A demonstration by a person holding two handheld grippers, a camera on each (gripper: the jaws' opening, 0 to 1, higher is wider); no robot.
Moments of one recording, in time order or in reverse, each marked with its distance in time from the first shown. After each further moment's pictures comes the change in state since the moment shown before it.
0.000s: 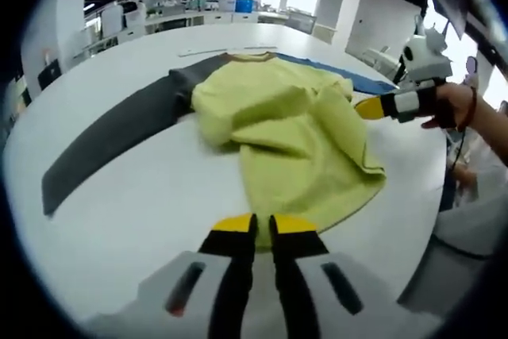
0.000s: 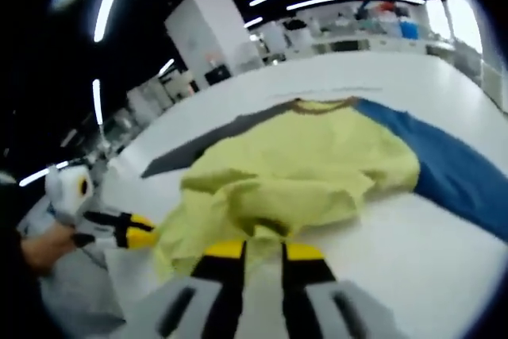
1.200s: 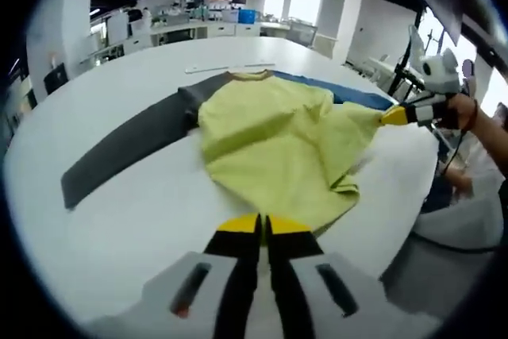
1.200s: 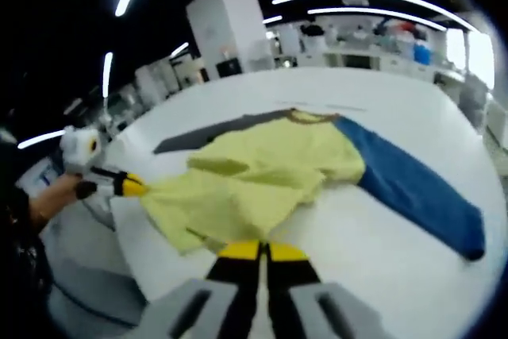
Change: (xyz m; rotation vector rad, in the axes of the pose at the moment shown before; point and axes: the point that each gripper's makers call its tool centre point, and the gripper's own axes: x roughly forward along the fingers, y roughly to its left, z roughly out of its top) left arm -0.055 -0.010 0.007 -0.013 -0.062 0.015; right arm -0.110 -0.018 -0.016 -0.114 0.006 -0.024
